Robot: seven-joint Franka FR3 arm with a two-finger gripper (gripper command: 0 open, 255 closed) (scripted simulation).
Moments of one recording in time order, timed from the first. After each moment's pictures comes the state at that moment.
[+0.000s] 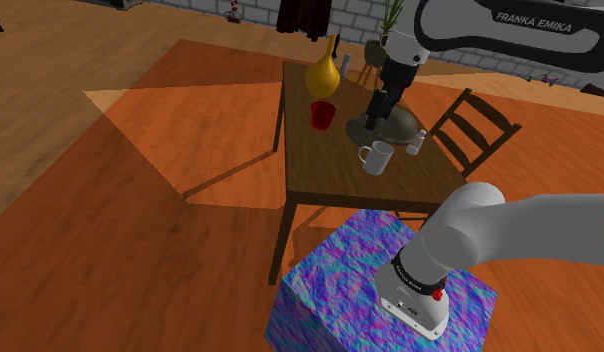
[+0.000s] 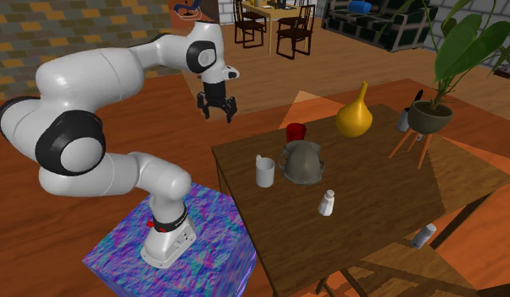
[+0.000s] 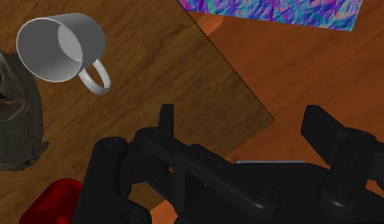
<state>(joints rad) -0.05 -0.81 -0.11 -2.47 -0.09 1.65 -0.20</state>
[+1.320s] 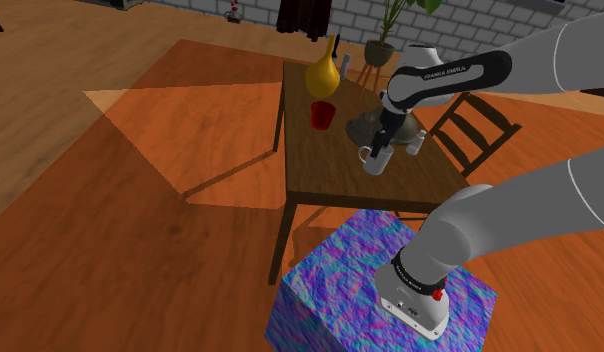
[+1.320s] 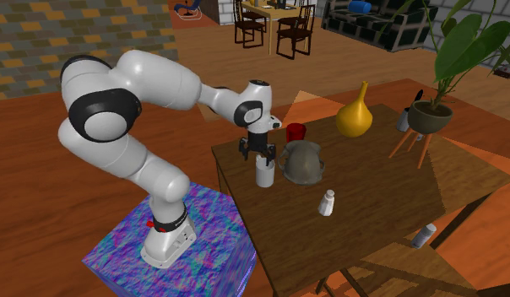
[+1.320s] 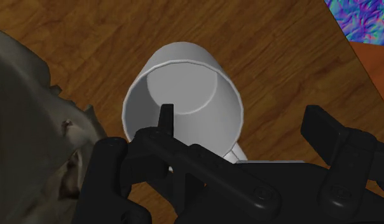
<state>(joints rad) -0.16 -0.45 -0.45 -2.62 -0.28 2.13 -0.50</state>
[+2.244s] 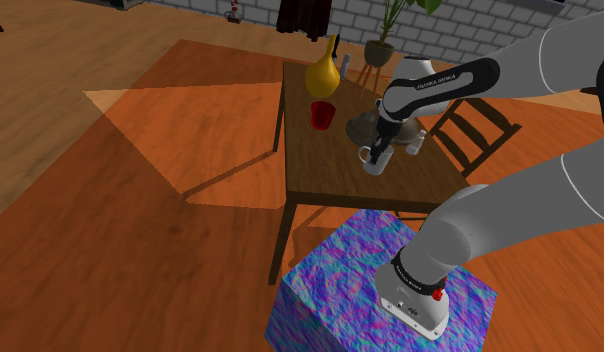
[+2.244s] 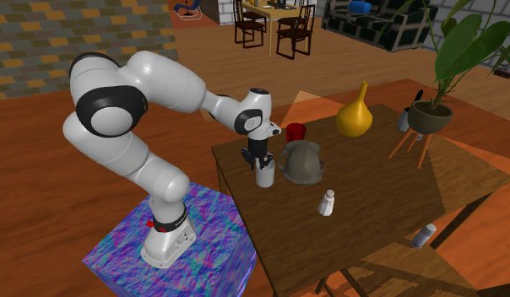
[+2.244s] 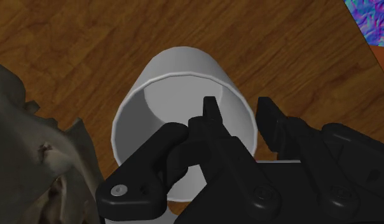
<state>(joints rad) -0.15 -0.40 -0.47 -2.66 -0.28 2.22 -0.50</state>
